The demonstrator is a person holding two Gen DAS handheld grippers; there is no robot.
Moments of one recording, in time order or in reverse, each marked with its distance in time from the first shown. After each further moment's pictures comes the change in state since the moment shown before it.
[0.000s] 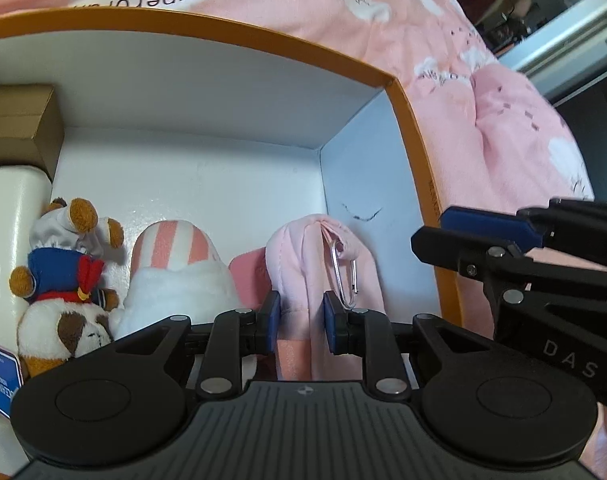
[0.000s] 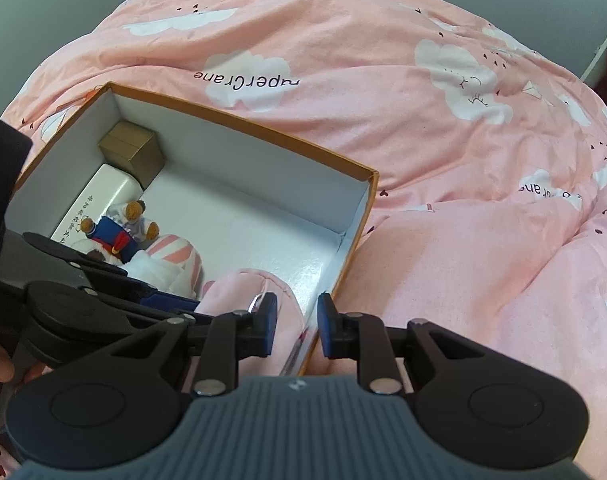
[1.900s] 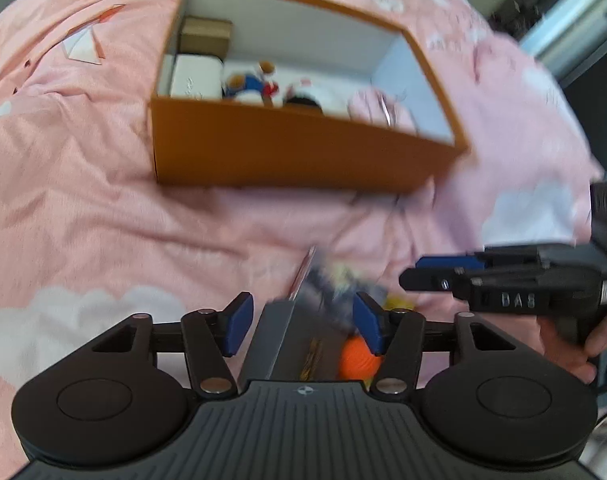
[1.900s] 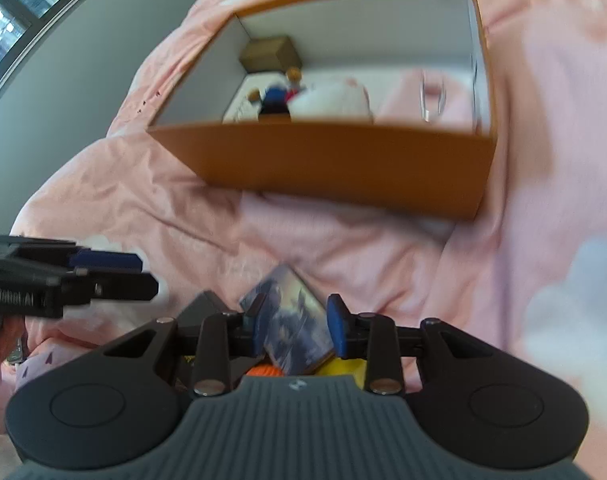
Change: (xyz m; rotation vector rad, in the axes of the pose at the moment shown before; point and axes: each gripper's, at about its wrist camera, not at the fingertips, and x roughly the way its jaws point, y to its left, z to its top) left arm -0.129 0.038 -0.168 0.057 -0.027 0.144; right arm -0.024 0.083 -0.160 0.289 0.029 0.416
